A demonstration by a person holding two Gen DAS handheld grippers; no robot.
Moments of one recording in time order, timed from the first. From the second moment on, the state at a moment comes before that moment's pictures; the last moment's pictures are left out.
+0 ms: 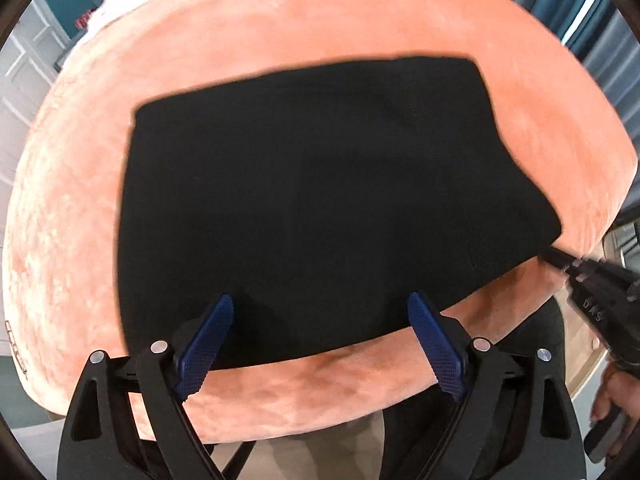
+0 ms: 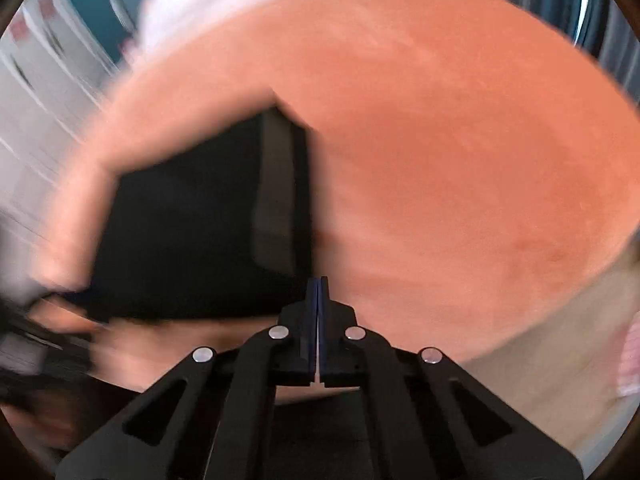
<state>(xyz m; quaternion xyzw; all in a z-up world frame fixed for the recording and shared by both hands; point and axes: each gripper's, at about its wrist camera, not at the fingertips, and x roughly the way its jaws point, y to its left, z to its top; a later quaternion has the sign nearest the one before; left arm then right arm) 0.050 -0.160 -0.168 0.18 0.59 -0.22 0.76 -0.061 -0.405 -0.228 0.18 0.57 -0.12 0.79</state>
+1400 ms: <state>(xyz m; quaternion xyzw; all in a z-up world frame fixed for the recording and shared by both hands) 0.039 -0.153 -0.171 0.16 0.58 -0.23 0.76 -0.014 -0.371 -0.191 0.24 0.50 -0.04 0.83</state>
